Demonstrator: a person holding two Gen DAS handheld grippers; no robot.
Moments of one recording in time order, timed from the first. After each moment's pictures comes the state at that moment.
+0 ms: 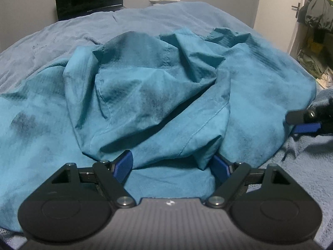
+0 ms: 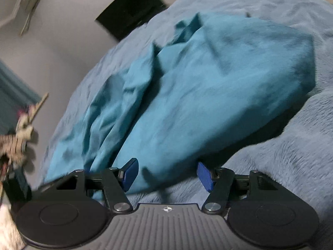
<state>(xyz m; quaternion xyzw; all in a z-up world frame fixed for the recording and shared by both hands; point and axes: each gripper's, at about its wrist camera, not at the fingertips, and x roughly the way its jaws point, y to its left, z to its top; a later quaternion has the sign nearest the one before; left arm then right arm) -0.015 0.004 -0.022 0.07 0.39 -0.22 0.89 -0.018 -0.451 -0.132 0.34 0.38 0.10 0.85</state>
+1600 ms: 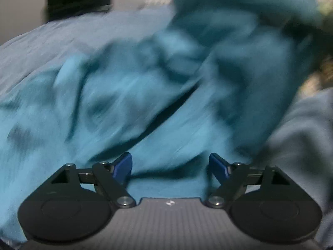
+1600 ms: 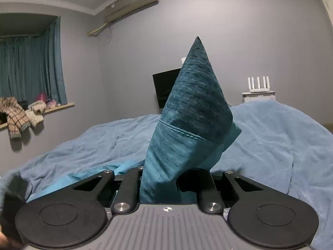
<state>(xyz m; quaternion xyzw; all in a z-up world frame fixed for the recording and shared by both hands) -0.019 0.017 0.014 0.02 0.36 -0.29 0.89 -0.016 -0.404 -0.032 0.11 0.13 0.14 0.97</state>
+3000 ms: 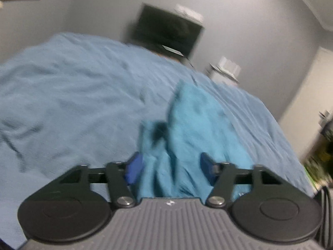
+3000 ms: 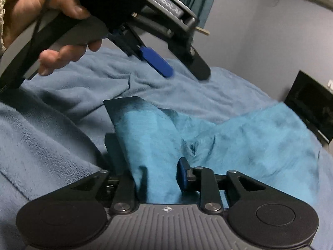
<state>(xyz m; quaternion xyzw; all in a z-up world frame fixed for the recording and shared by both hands) -0.005 0.247 0.077 -0.16 0.30 -0.13 0.93 -0.064 -0.101 -0.039 -0.23 0.20 0.43 0.85</state>
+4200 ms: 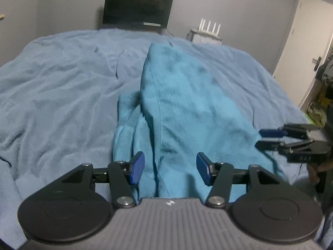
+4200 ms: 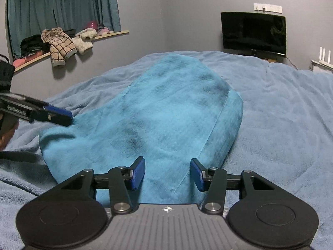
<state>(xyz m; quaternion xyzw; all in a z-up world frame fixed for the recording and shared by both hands) -0.010 0.205 0.064 -0.04 0.36 -0.17 0.92 0.022 -0.222 -0.063 0.01 0.30 0.31 0.90</state>
